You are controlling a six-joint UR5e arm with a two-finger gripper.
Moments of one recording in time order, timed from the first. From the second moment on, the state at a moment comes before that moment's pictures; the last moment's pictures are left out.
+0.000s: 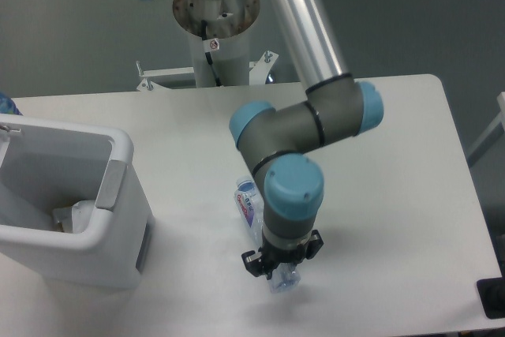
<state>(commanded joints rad) 2.41 -2.13 -1.25 -1.07 1.36 0.05</state>
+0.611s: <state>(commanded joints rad) 2.43 -2.05 -1.17 -0.92 1.14 0.05</state>
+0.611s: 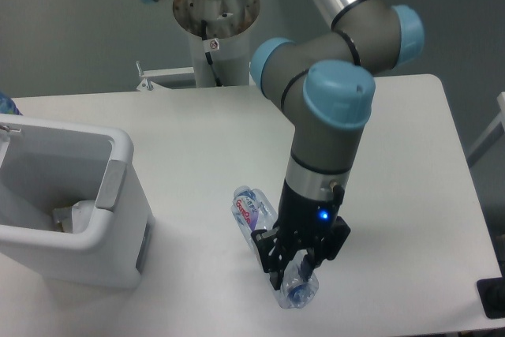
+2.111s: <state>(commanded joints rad) 2.14 -1.91 -1.20 -0.83 0.90 0.13</state>
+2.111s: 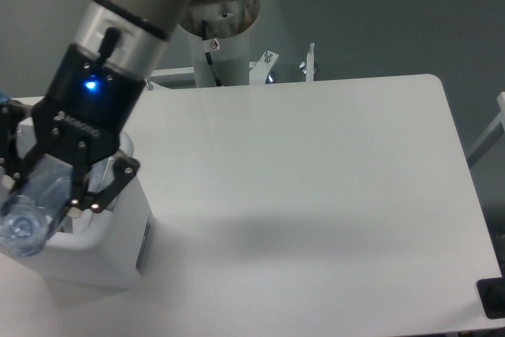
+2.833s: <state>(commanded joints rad) 2.14 -1.88 -1.24 -0.83 0.90 0.21</state>
